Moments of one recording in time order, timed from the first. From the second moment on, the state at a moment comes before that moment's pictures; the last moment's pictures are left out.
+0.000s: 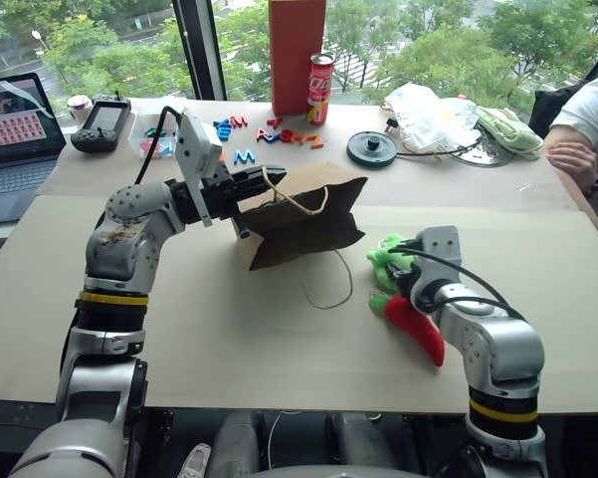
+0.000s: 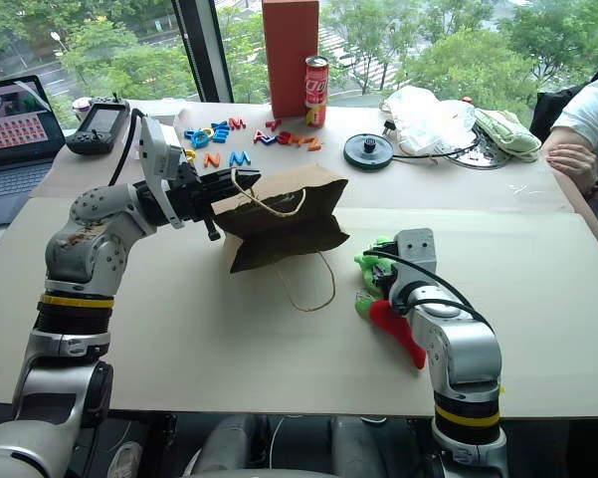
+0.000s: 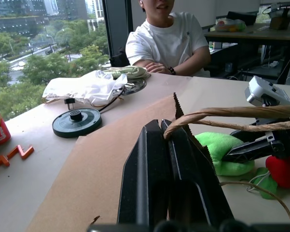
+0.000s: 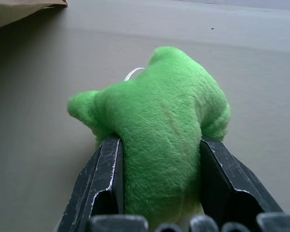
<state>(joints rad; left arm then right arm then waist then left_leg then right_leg) -0.73 0.50 0.02 0.11 -0.46 0.37 -0.98 -0.28 -0.25 -0.10 -0.48 0.22 1.18 0.07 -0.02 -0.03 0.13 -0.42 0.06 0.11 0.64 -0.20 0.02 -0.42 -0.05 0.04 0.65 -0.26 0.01</state>
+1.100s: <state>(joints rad) -0.75 0.47 0.02 0.14 -0.45 0.37 -0.99 -0.46 -0.58 -0.28 -0.89 0.76 1.40 0.47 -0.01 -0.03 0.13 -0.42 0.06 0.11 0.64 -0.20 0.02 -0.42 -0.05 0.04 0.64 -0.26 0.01</state>
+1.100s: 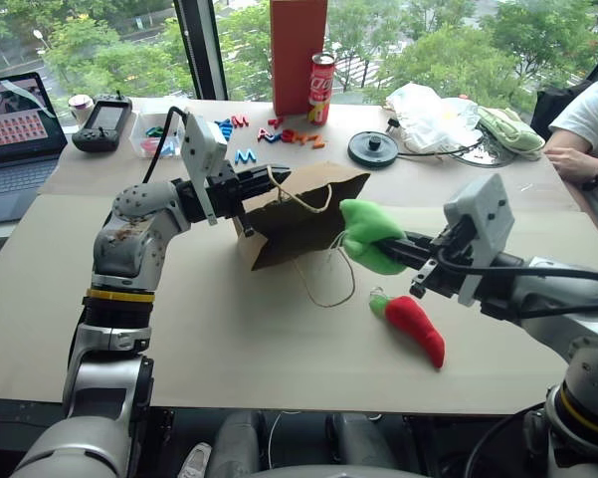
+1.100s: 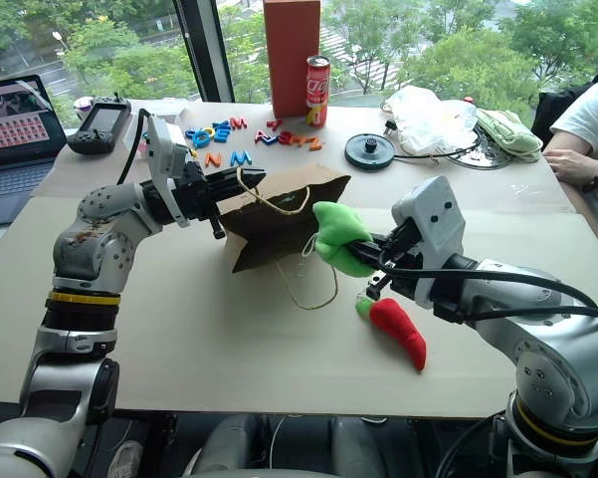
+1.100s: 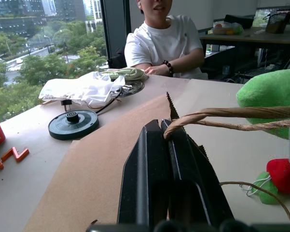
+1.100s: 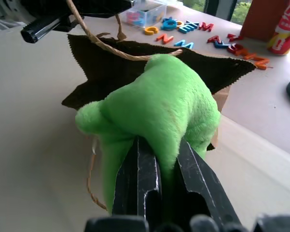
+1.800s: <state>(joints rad) -0.77 0.46 0.01 0.15 -0.45 0.37 -1.01 -0.64 -0.43 0.09 -0.52 0.52 1.32 0.26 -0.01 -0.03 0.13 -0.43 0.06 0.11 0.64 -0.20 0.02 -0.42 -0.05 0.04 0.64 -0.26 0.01</state>
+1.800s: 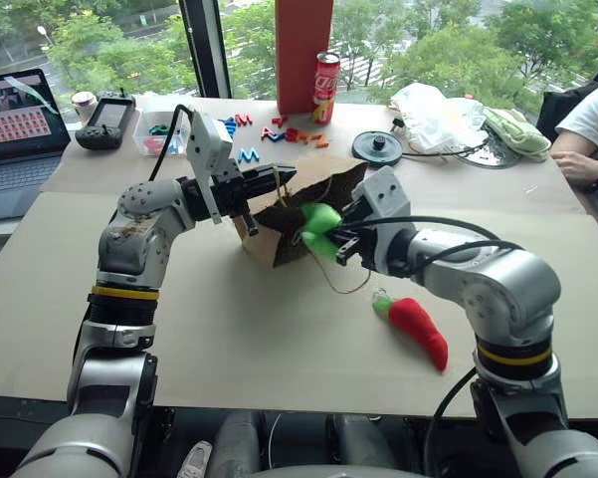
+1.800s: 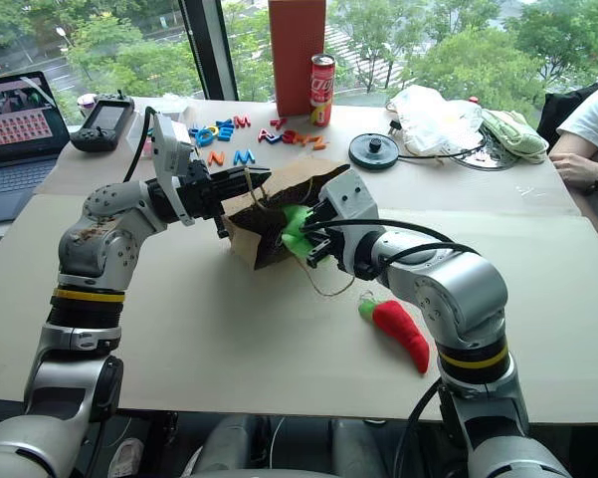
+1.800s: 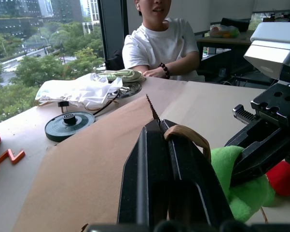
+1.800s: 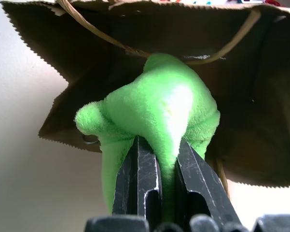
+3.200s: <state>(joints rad) -0.76 0.44 -0.01 0.13 -0.45 0.39 -1.04 -0.80 -0.05 0.08 -0.09 0.30 1.04 0.20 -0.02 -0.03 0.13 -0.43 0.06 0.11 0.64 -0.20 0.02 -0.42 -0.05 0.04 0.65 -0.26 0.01</state>
